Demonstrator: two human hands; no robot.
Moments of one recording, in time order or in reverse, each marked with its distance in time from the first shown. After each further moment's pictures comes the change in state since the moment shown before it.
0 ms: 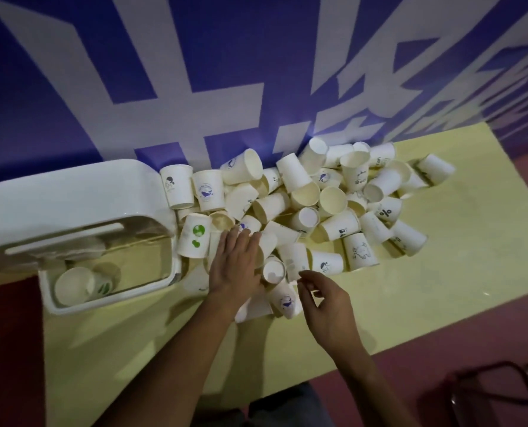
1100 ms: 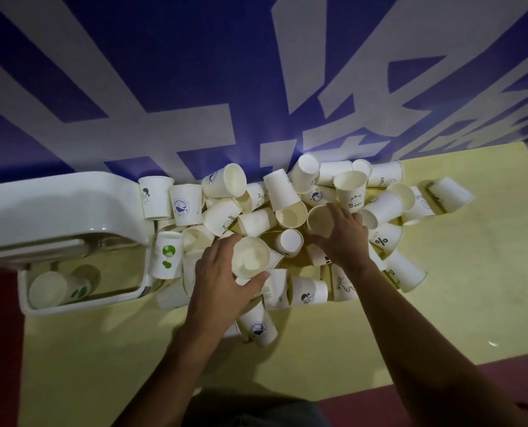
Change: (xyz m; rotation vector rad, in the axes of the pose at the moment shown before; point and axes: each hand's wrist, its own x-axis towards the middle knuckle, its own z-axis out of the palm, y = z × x) left_hand 0.011 0.066 -0.068 -0.713 0.270 -0.384; right_hand 0.232 0.039 -0.064 -0.558 -0.100 -0.124
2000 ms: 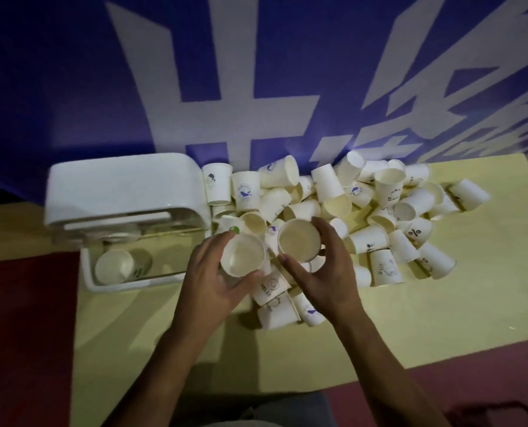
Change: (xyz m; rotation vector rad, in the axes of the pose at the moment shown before) left_hand -0.042 -0.110 -0.115 -0.222 0.070 0.125; right_hand -0.170 -0.190 0.002 0.524 0.192 -0.155
